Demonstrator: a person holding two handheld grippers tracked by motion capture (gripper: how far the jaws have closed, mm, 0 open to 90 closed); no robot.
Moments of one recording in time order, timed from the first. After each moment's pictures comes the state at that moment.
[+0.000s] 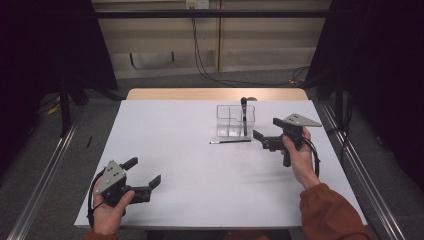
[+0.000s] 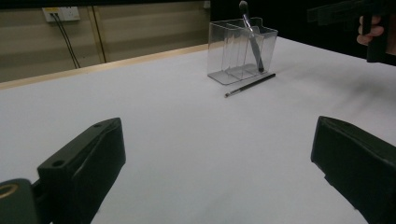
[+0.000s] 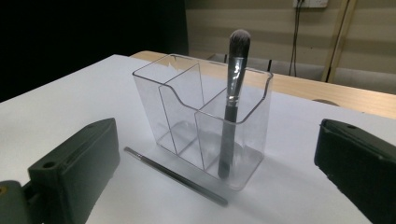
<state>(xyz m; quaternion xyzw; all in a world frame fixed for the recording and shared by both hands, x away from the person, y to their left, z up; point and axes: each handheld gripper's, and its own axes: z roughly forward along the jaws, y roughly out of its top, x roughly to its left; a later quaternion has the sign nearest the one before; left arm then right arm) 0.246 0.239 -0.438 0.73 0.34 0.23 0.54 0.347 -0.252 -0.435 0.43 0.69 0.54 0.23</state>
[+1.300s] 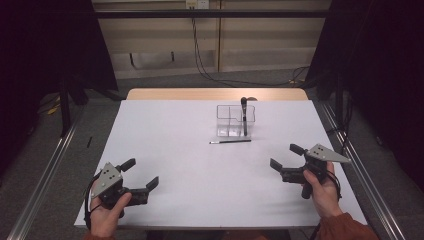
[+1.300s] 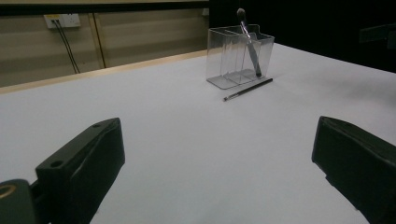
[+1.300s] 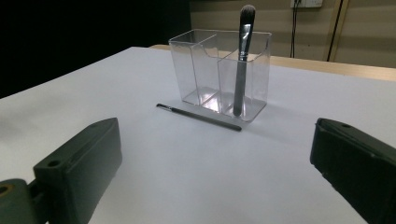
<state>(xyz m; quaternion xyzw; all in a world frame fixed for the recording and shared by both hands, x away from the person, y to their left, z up) 0.239 0.245 -0.437 0.73 0.33 0.23 0.55 0.251 -0.281 -0.445 0.43 0.68 0.55 0.23</state>
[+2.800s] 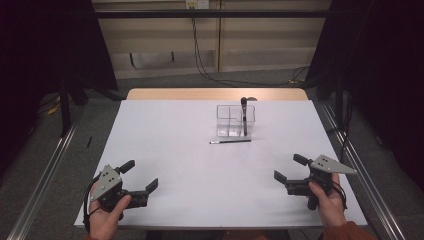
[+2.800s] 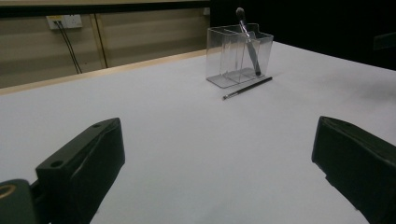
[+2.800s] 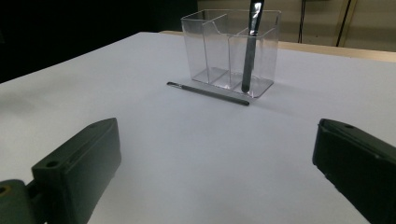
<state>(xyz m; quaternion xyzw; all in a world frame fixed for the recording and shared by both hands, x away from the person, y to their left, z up) 0.234 0.244 -0.437 0.73 0.33 0.23 0.55 0.227 -0.288 -0.453 0.42 0.69 0.54 0.22</state>
